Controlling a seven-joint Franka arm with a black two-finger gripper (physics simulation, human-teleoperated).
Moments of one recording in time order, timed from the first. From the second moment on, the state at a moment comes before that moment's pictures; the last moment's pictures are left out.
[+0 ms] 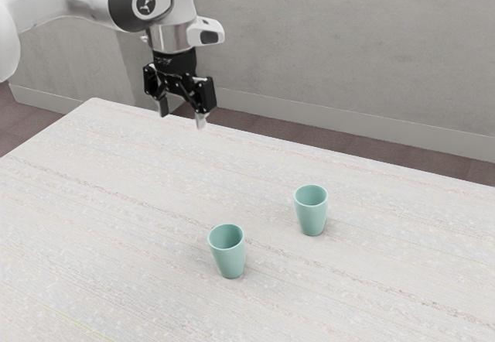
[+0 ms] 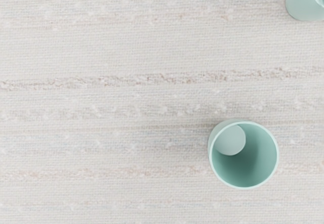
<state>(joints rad) -0.08 0.12 -0.09 -1.52 0.06 1.57 -0.12</state>
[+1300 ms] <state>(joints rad) -0.19 0.85 -0.20 -0.99 0.06 1.74 -0.12</state>
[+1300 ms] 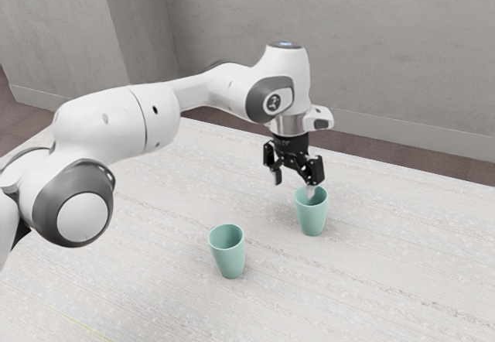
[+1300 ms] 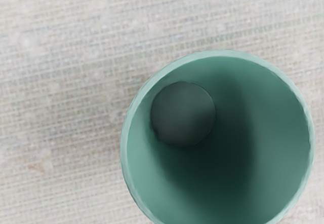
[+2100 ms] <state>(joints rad) -0.19 0.92 -0.19 -0.98 0.08 1.81 -0.14</state>
